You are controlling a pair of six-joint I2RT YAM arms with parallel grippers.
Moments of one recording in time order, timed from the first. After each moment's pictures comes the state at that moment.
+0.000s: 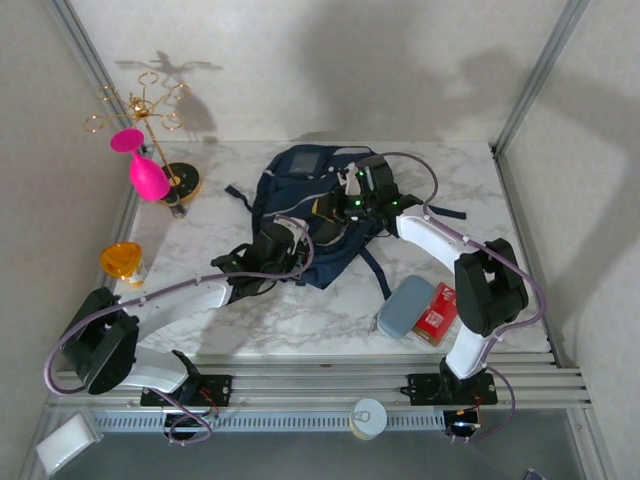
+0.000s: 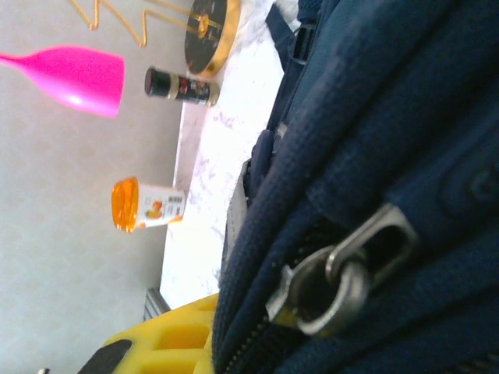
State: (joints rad) left arm -0.75 1.36 0.82 -0.16 -0.08 -0.41; right arm 0.52 1.76 1.30 -0.19 -0.66 0.76
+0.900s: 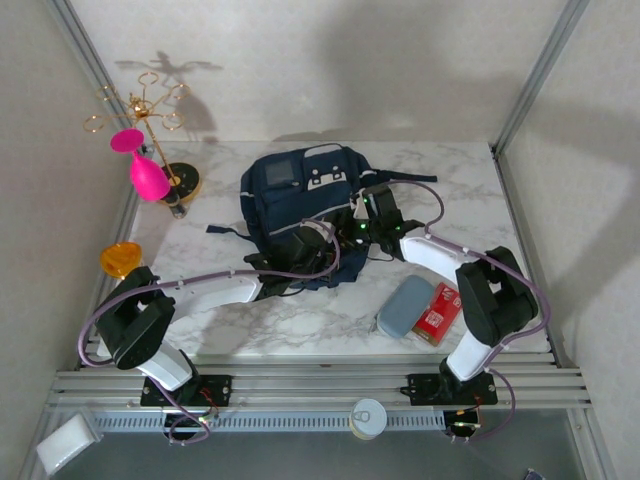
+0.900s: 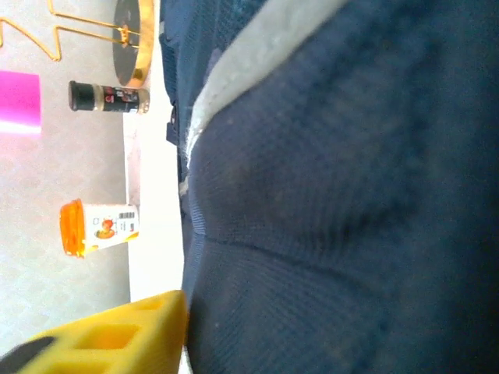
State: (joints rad) left arm -0.85 1.57 0.94 -0.05 -0.04 -0.60; right arm 0.54 1.67 1.02 -0.01 -0.51 0.92
